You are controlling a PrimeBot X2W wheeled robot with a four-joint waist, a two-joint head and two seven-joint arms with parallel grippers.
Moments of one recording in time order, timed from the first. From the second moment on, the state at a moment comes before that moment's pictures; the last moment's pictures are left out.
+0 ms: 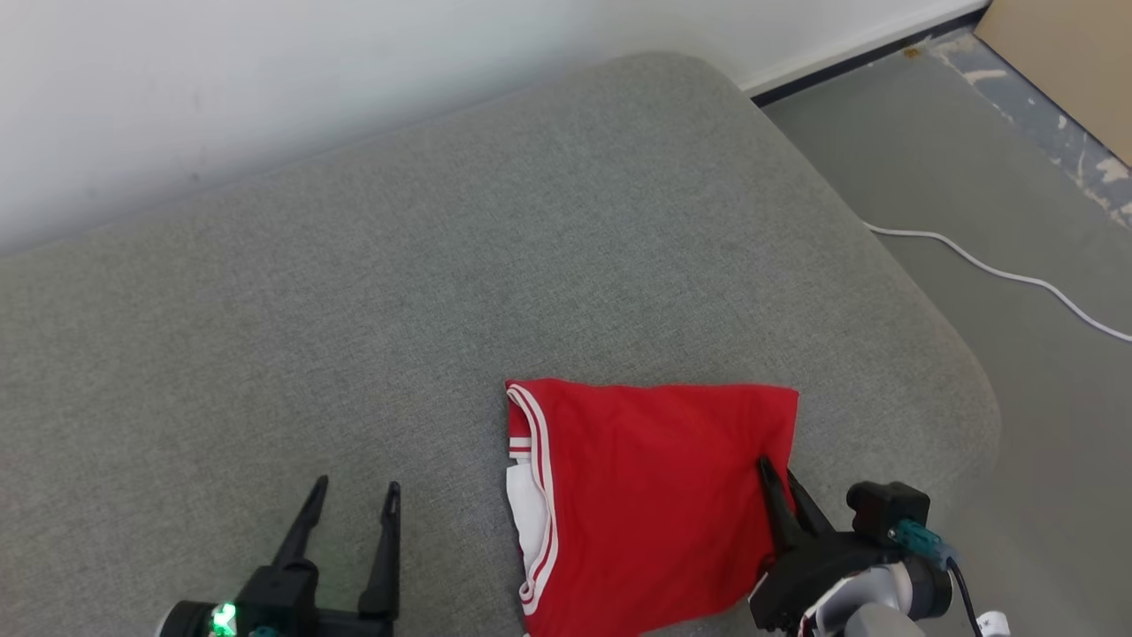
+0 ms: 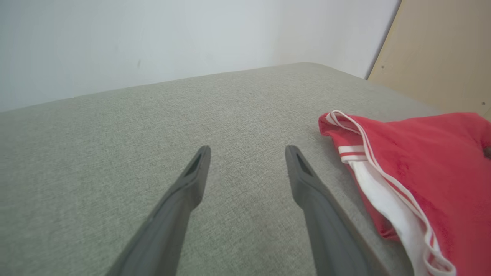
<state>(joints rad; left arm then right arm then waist) -0.09 0.05 -0.09 0.28 -0.06 -0.11 -0.26 -0.32 -0.05 0.14 0.76 0.35 0.13 -0.26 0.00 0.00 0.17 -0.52</state>
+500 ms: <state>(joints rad) -0.16 0.12 -0.08 0.23 0.00 -0.11 -0.26 -0.66 -0.12 0.01 0.84 0.29 0.13 -0.26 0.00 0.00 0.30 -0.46</state>
